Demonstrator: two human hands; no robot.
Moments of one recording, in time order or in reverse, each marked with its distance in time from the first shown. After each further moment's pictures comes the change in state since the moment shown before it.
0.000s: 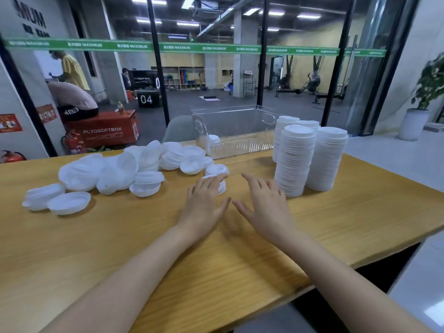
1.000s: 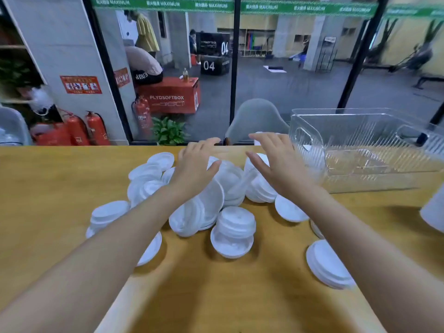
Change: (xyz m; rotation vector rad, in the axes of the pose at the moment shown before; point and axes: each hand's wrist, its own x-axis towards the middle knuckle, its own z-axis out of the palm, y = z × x) left_hand 0.122 -0.271 -0.126 0.287 0.007 -0.318; right_hand 0.282 -0.150 0.123 0.221 -0.014 -0.401
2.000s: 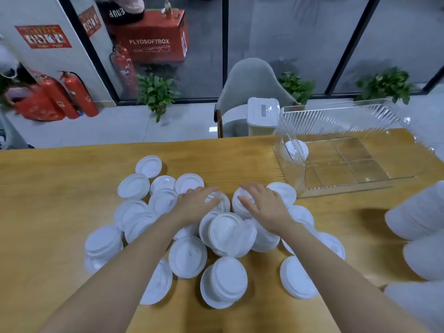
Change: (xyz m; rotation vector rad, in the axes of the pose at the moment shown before) left_hand 0.015 0.007 0.021 -0.102 -0.845 -0.331; right_hand -0.017 0.042 0.019 0.221 -0.652 0.335
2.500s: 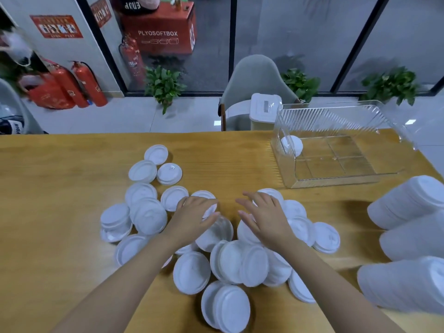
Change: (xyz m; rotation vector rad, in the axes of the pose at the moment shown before) left_hand -0.098 0.016 0.023 0.039 0.156 0.165; right_hand -0.083 -0.021 -0.009 -0.119 0.134 -0.230
